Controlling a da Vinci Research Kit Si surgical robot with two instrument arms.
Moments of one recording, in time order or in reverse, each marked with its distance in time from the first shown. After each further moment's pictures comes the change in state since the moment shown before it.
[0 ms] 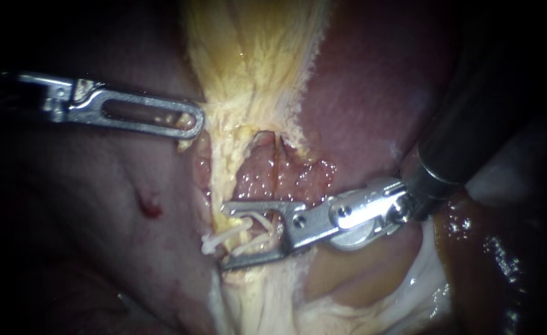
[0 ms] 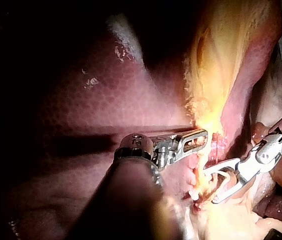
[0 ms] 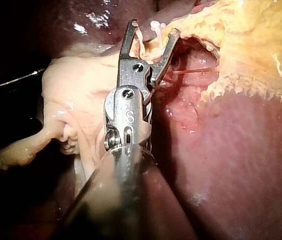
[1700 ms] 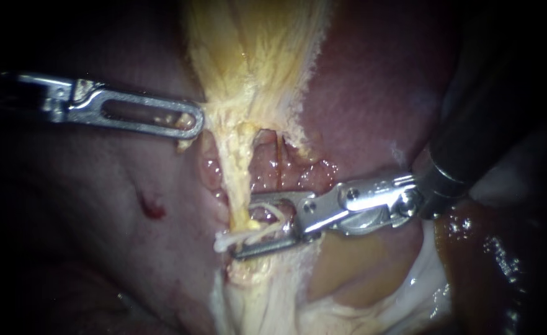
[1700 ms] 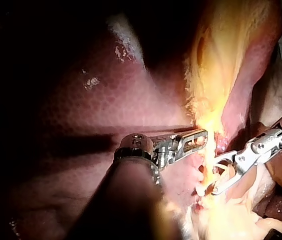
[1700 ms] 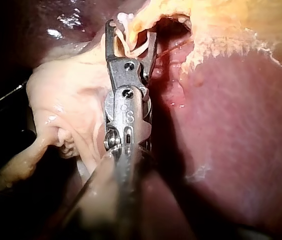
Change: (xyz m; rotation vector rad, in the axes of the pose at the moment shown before) right arm -0.001 0.003 -0.002 0.012 0.009 0.123; left arm 0.000 0.000 0.000 0.000 0.000 0.000
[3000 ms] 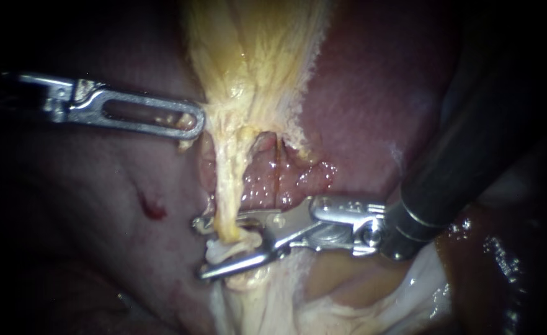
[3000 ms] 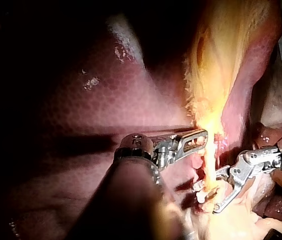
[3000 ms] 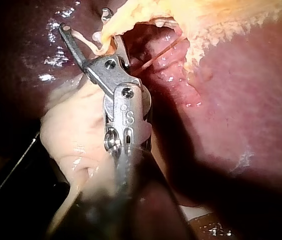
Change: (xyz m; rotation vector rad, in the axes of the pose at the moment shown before) right arm 0.002 -0.001 0.006 0.187 0.198 0.152; left arm 0.000 0.000 0.000 0.000 -0.001 0.000
